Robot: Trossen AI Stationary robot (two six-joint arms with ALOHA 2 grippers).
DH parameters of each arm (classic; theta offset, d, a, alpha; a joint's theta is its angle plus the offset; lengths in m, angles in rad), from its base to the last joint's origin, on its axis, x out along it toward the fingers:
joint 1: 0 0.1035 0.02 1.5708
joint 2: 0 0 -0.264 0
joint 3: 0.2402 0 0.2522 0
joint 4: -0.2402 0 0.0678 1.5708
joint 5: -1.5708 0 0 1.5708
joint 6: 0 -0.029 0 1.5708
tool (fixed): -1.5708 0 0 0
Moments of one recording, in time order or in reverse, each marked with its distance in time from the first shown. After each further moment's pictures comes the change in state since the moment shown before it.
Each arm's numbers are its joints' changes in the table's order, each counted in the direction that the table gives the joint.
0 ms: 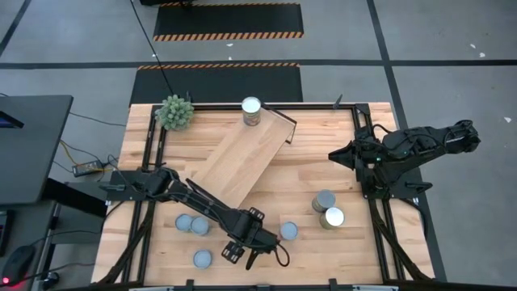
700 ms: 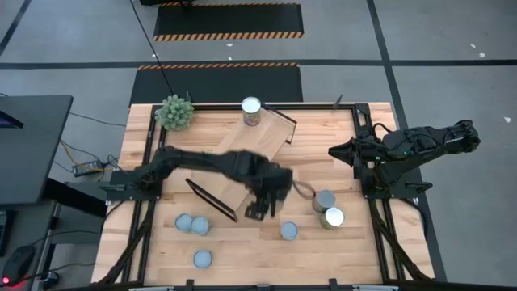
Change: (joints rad) left arm 0.298 0.051 0.378 -0.145 0.008 -0.030; right arm -0.003 0.000 0.000 -0.001 0.083 0.042
